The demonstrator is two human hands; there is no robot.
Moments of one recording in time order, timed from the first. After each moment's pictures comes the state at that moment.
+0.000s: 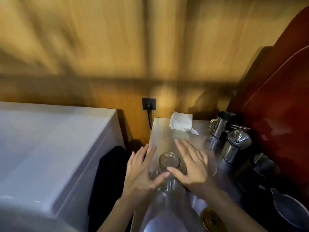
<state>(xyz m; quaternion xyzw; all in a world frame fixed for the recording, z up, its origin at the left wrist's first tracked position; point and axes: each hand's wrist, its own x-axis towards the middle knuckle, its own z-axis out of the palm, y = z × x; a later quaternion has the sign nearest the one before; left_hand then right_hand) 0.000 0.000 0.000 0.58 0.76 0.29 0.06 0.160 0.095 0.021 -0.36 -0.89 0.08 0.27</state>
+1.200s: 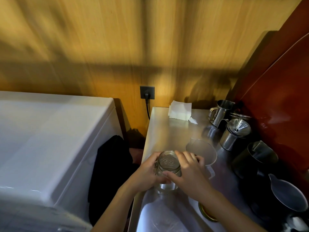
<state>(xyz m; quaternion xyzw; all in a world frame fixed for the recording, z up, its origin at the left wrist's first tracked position) 0.000 0.007 -0.027 0.51 0.62 0.41 0.43 0.160 0.064 -0.006 -0.39 -0.89 0.08 0.22</state>
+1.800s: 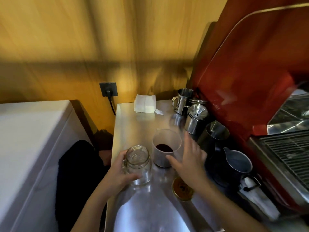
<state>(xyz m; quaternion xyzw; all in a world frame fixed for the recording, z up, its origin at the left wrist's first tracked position) 0.003 0.008 -0.040 0.52 0.59 0.45 0.42 0.225 0.075 -0.014 -0.59 -0.74 0.13 0.29</state>
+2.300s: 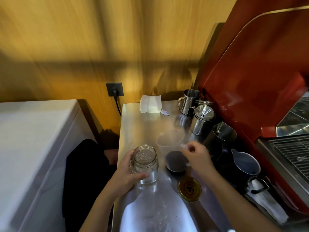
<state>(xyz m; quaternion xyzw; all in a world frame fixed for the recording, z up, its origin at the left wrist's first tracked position) 0.003 0.005 -0.044 0.53 0.59 0.44 0.43 0.228 0.087 0.002 -0.56 -0.63 0.40 0.36</state>
